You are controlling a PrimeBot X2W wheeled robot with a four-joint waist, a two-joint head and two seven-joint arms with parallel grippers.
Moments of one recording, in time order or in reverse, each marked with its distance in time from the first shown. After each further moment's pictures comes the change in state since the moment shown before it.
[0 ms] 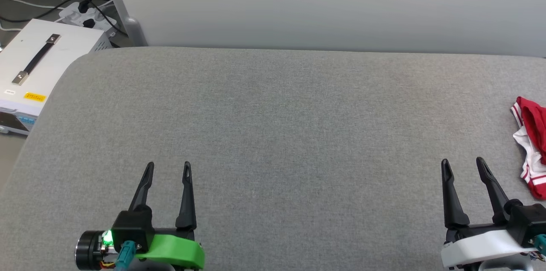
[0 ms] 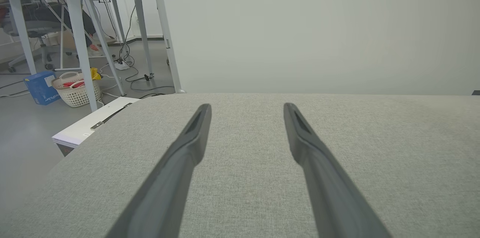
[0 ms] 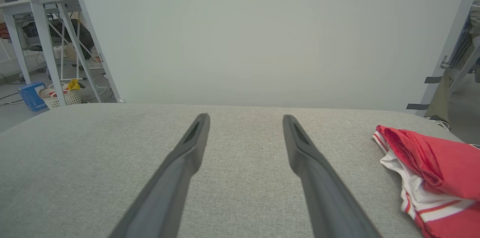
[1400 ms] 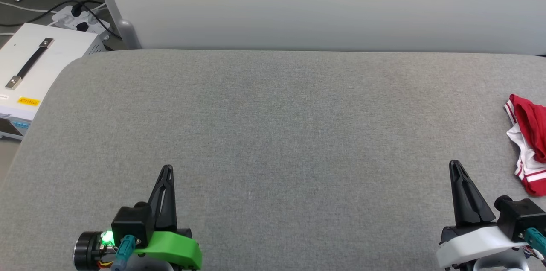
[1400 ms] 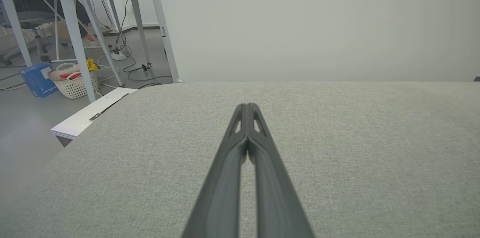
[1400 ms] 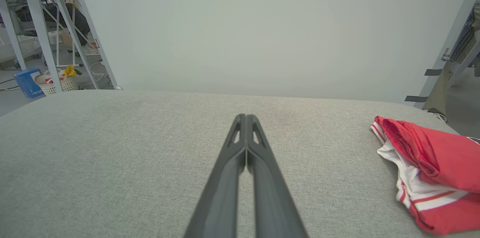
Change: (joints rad) left arm -0.002 0.000 0.014 0.007 0.011 -0.004 0.059; right arm -0.005 0.003 0.009 0.002 -0.025 0.000 0.058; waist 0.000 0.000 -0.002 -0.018
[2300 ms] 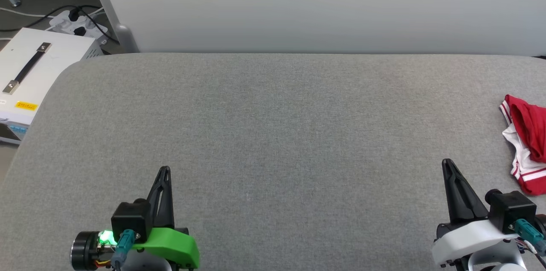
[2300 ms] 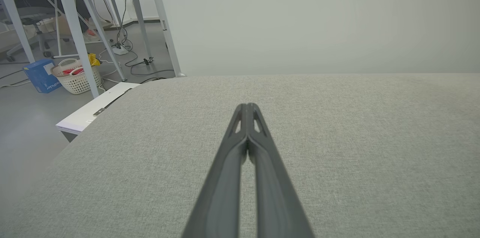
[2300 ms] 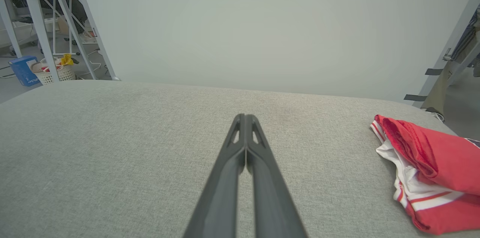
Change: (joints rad) left arm -0.005 -0.002 0.016 -0.001 0.017 0.000 0.057; right arm -0.019 0.004 0.011 0.004 -0.031 0.000 0.058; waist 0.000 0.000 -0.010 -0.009
